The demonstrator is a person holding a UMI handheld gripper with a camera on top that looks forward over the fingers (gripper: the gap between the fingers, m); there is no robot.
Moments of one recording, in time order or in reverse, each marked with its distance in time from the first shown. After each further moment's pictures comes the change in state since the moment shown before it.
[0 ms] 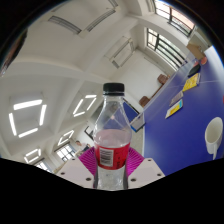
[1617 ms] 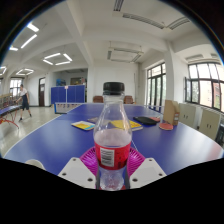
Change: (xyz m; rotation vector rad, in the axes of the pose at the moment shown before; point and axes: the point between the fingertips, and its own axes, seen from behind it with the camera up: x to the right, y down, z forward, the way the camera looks) arm 0.422 -0.248 -0.112 -0.117 0.543 -0.796
